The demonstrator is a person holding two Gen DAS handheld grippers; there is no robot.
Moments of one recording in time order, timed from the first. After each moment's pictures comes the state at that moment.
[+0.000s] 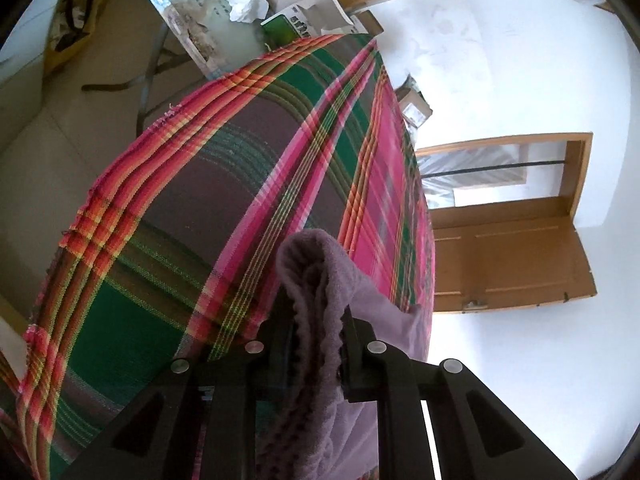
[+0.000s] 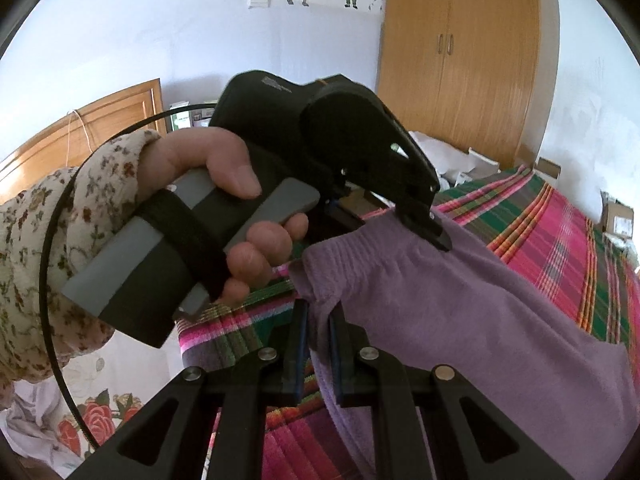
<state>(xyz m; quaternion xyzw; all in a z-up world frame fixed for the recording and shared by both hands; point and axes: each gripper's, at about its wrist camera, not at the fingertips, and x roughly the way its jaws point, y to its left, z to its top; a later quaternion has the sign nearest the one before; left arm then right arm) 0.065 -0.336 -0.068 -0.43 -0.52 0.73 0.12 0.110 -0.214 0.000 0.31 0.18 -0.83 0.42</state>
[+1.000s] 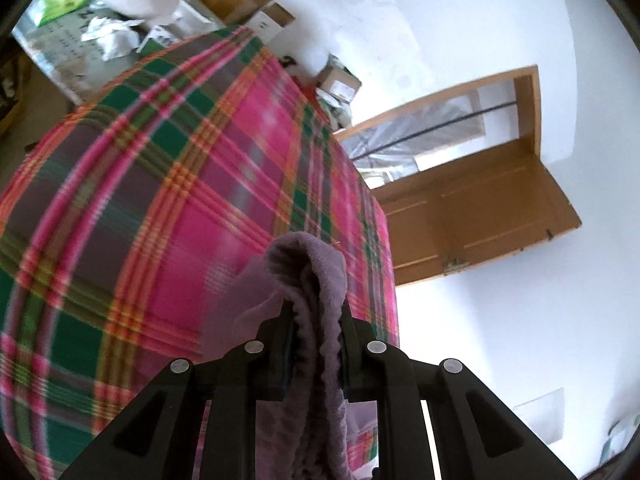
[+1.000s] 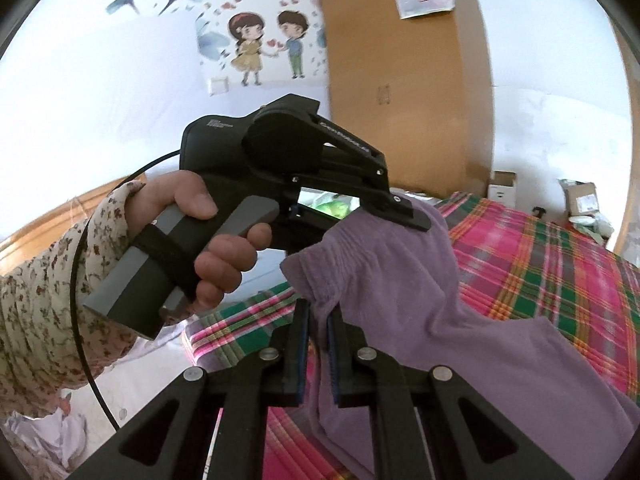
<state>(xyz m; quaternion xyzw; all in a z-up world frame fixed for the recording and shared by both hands) 0.037 -0.225 0.041 -0.40 -0.44 0.78 0.20 0.159 -0.072 0.072 0.23 0.06 -0.89 0.39</state>
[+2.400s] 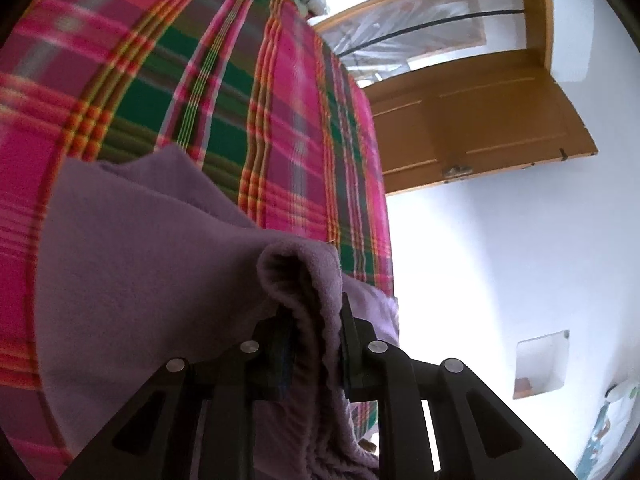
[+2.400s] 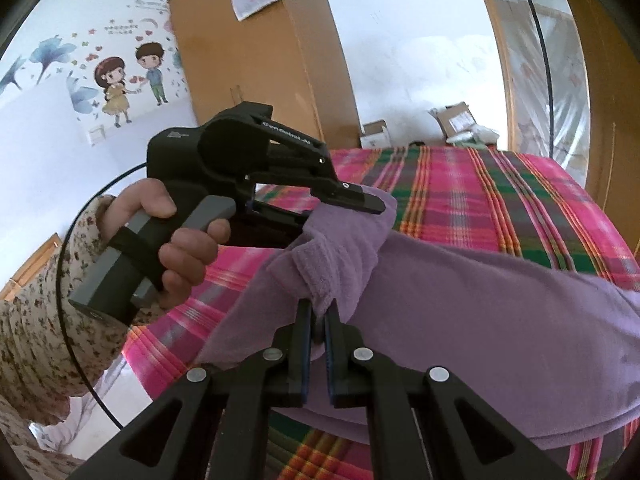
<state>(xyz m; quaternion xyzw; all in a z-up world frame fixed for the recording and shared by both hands) -0.040 -0.025 -0.008 -0.53 -0.38 0.70 0.29 0.147 0.093 0.043 0.31 -0.05 -0.93 0.21</state>
